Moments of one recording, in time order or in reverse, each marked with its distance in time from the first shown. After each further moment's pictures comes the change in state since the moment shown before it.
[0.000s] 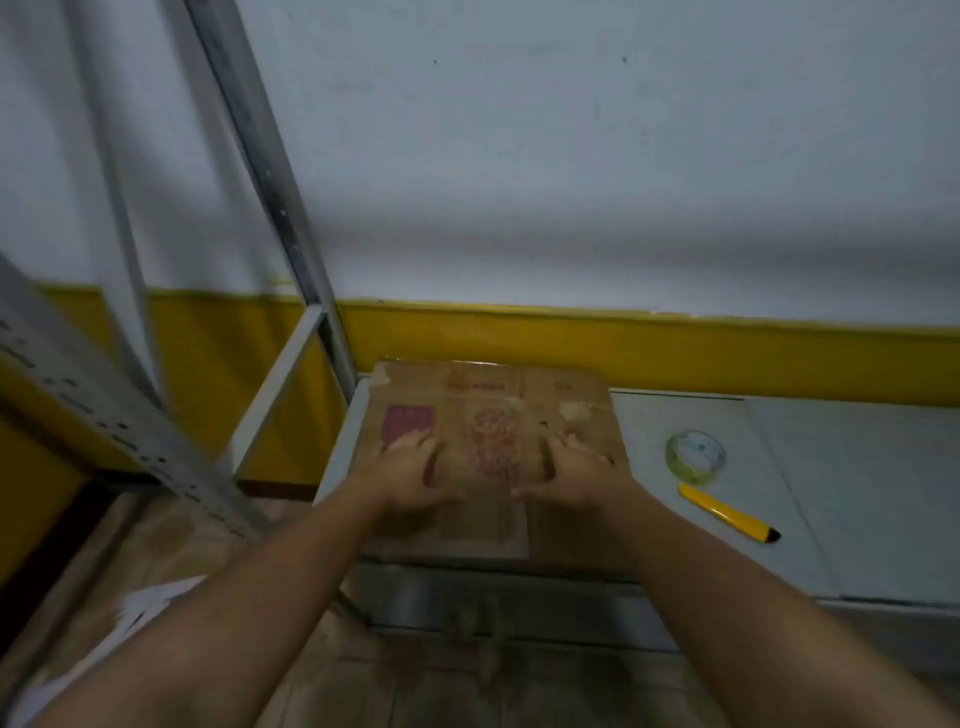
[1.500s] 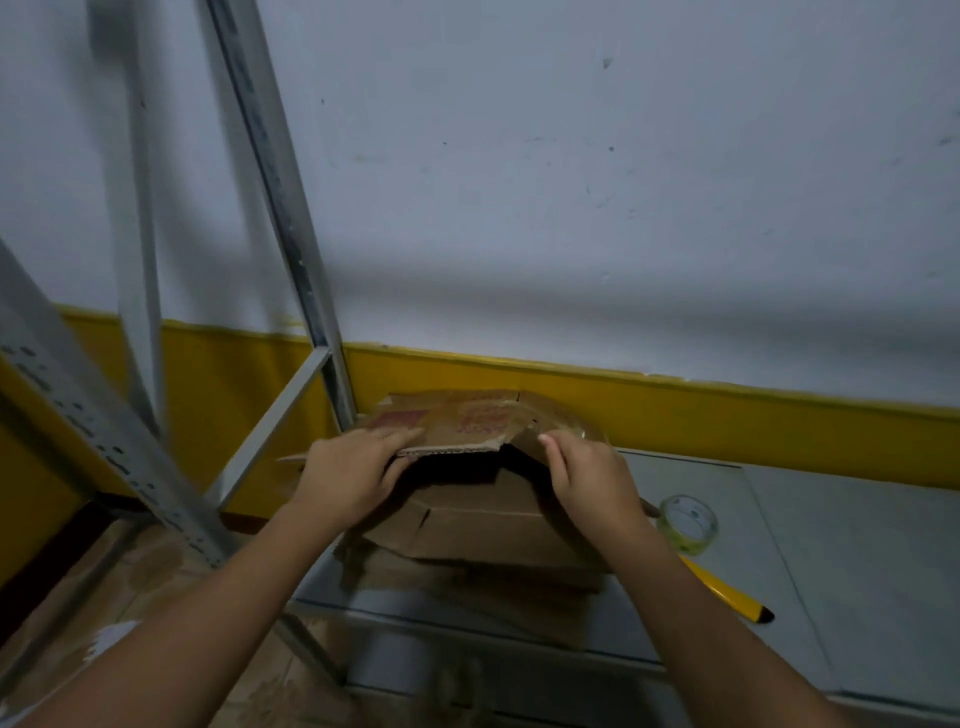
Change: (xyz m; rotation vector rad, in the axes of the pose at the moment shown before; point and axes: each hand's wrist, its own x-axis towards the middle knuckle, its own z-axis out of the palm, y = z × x) left_hand -0.060 0.020 -0.083 0.346 0.669 0.088; right_hand -0.071 -0.021 -0.093 0.063 0.739 -0.381
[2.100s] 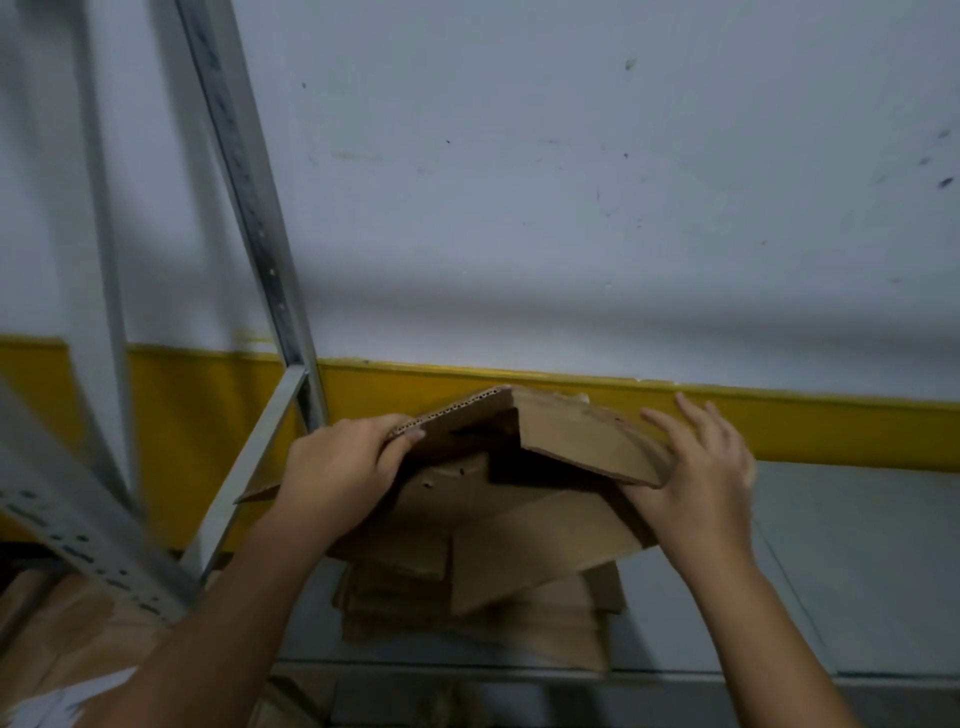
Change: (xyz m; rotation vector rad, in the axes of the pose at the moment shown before) left_hand 0.033 -0.040 -0.043 -0.394 -0.020 -0.111; right_hand -0.006 -0.012 -0.045 -0.182 0.261 0.311
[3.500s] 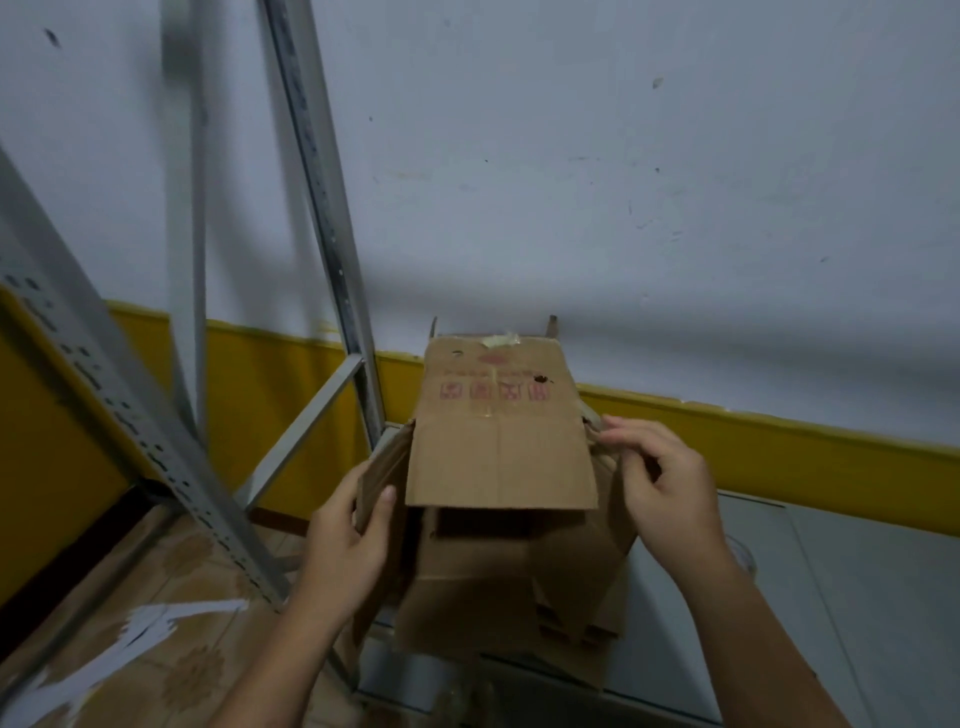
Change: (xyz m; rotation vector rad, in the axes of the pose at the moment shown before) left_hand -0.114 0.067 0.036 -0.756 0.342 -0.330; right_hand 0.015 0.009 -0.007 0.717 -0.168 -0.182
